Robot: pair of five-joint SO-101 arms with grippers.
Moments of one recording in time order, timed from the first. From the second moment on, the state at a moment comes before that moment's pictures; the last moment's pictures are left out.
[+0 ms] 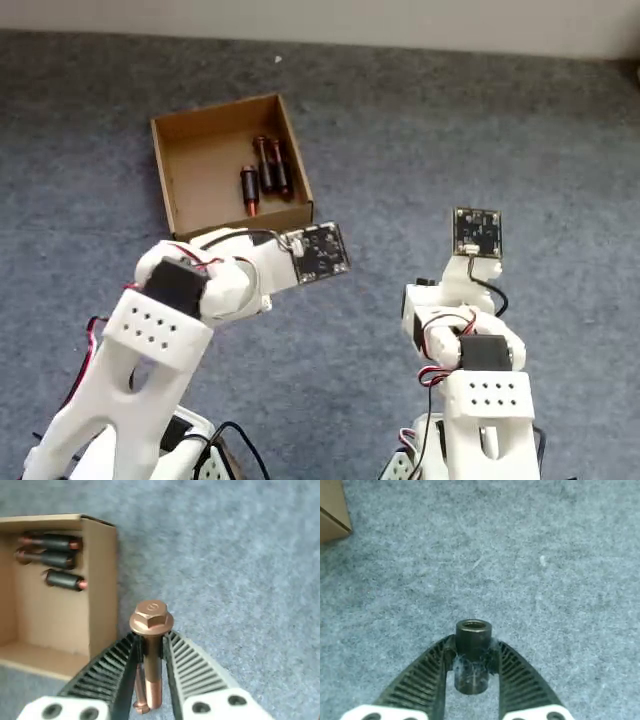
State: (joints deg) left arm 16.7 -42.1 40.0 74.8 -44.1; right arm -6.3 -62.2 70.6 52.3 -1.5
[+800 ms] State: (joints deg) left arm 14.2 -80.7 53.9 65.4 -9.7; right arm -23.1 -79.2 70.6 54.2 -1.5
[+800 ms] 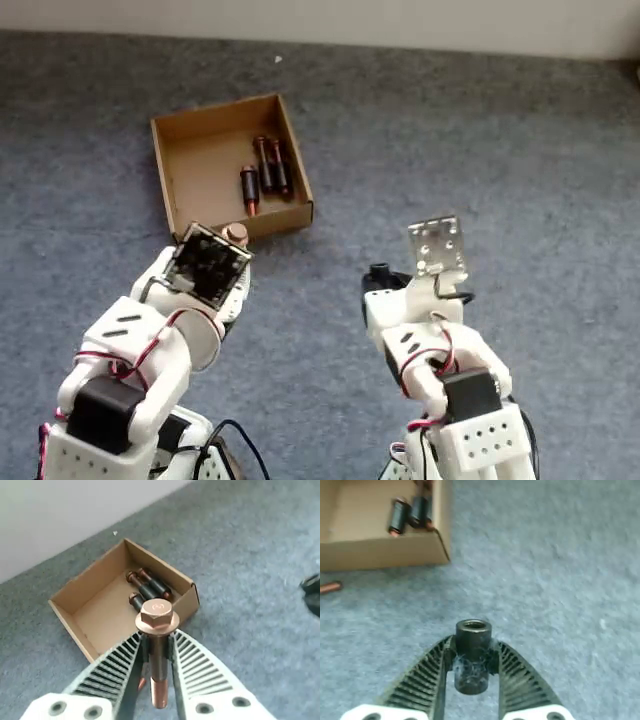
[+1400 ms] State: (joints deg) left arm 14.0 -88.5 53.9 55.4 6.5; right arm -40.7 -89.8 81.8 34.6 -1.5
